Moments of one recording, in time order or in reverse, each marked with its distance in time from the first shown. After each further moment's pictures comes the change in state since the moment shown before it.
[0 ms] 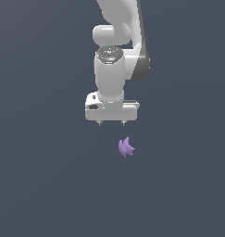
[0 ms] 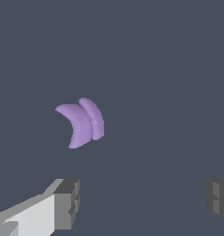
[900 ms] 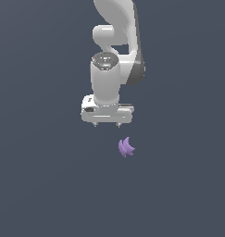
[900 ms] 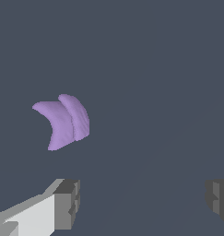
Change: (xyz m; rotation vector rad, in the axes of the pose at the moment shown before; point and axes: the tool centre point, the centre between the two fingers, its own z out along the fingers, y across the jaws) arm -0.002 0.020 0.015 -0.030 -0.014 0.012
